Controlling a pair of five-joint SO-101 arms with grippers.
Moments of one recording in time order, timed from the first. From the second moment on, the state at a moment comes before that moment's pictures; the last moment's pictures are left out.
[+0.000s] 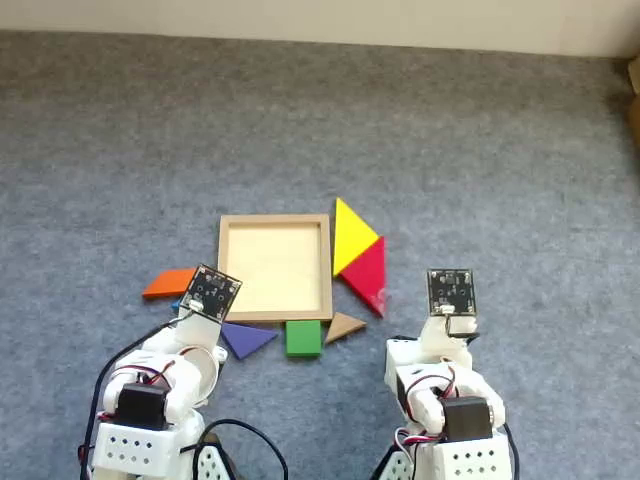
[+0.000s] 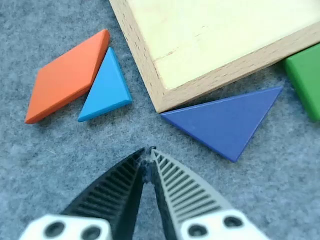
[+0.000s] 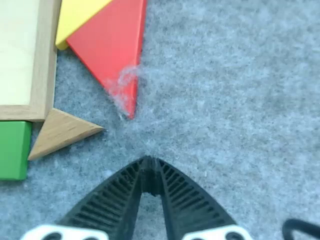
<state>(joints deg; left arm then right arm) 1.6 -101.5 96.0 75.8 -10.2 -11.1 -104.6 96.0 71.7 -3.1</state>
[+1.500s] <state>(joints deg) 1.6 -101.5 96.0 75.8 -10.2 -22.1 -13.5 35.6 56.6 -18.0</state>
